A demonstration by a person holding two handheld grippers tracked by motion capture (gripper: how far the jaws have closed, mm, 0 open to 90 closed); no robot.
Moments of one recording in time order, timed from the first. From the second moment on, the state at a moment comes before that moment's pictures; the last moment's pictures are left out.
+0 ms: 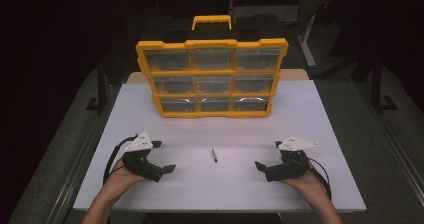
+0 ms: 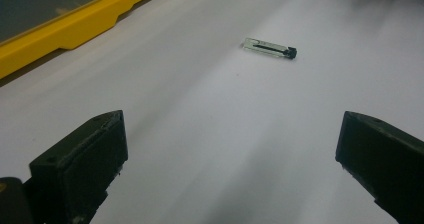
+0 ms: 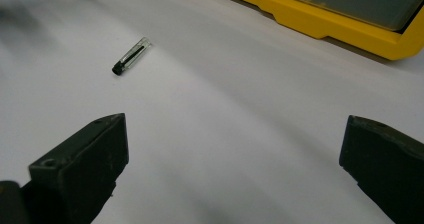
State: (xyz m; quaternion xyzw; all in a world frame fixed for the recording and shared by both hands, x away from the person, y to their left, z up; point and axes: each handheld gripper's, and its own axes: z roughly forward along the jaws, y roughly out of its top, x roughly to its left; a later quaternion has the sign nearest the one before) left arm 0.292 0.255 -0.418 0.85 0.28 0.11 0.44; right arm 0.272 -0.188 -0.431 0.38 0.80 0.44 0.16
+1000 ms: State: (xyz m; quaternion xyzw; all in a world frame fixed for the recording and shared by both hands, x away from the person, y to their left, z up) left arm 0.302 0.231 -0.421 0.86 0.25 0.10 0.44; right arm 0.271 -0.192 -0.427 0.38 0.80 0.44 0.15
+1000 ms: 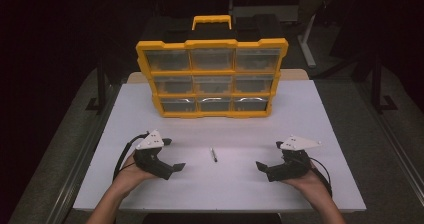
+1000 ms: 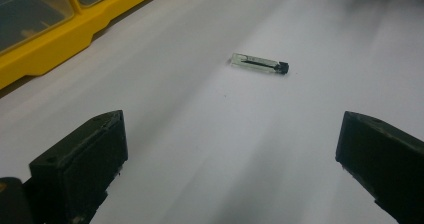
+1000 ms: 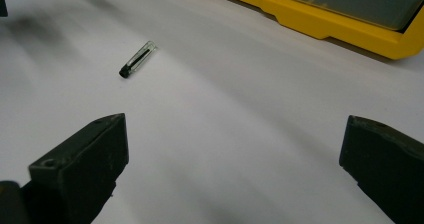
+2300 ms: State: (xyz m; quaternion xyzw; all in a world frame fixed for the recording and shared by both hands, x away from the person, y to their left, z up) left arm 0.328 0.210 -0.409 0.85 0.24 0.10 0.46; right arm 0.272 -0.193 -0.427 0.39 0.79 0.45 0.15
